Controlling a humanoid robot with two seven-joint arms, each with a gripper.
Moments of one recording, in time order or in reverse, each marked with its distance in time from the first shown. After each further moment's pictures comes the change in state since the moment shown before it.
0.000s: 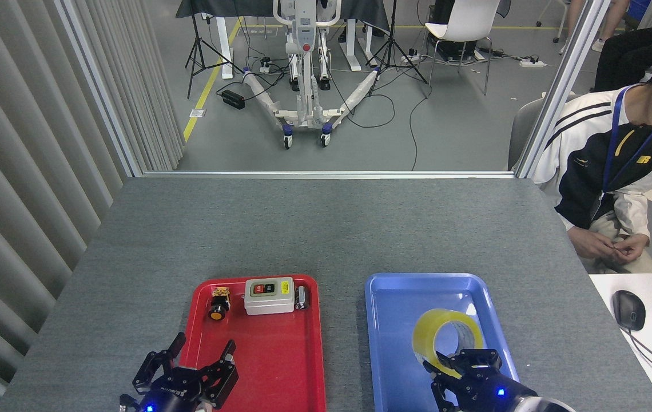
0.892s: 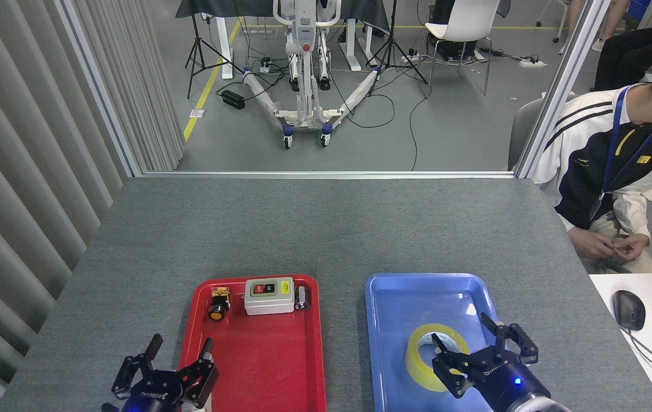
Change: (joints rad) left arm 0.000 0.013 0.040 0.073 -0.025 0.029 0.187; right arm 0.041 0.027 -0.003 -0.013 -0.047 0.375 -0.285
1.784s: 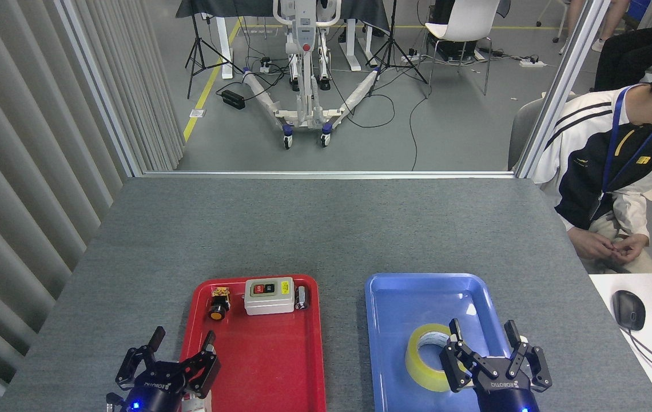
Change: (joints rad) left arm -0.049 -0.002 -0.001 0.047 -0.011 0.002 0.006; right arm 0.089 0.130 -0.015 0.012 -0.102 0.241 -0.352
